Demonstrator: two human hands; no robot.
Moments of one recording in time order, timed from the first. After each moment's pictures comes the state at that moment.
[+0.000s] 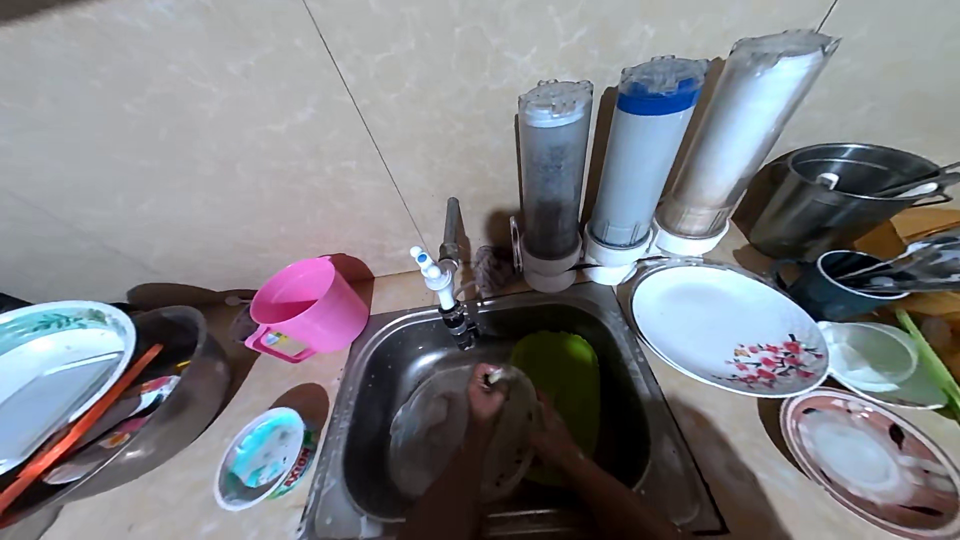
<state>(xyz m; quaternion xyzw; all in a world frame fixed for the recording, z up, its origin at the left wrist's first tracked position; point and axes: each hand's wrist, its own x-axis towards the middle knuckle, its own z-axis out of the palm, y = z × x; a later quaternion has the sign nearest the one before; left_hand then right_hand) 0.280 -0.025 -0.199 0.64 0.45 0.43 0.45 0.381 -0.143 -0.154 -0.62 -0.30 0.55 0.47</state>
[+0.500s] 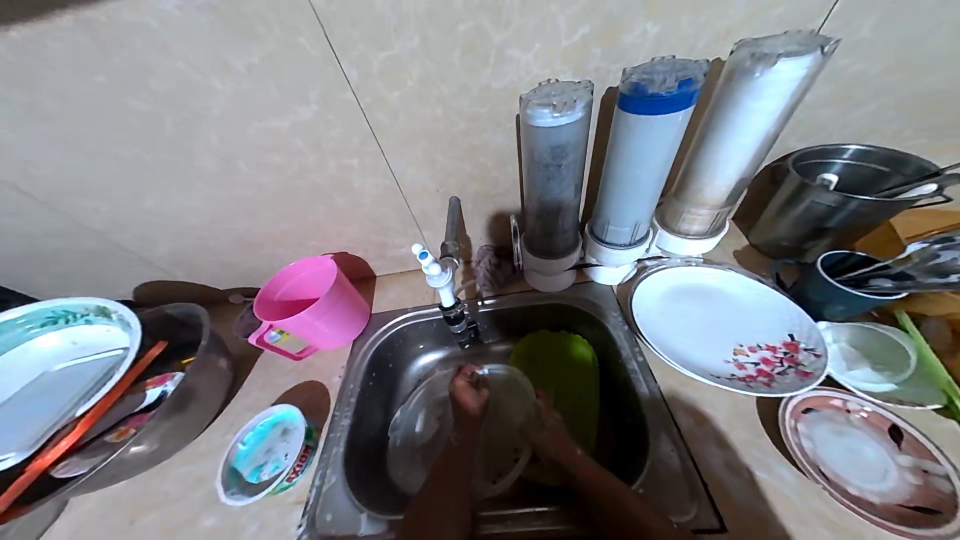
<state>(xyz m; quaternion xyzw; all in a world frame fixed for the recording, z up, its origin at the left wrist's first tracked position) 0.262 -0.016 -0.182 0.73 0.55 0.30 0.28 0.381 -0.140 -0.147 -0.63 -0.27 0.57 0.45</state>
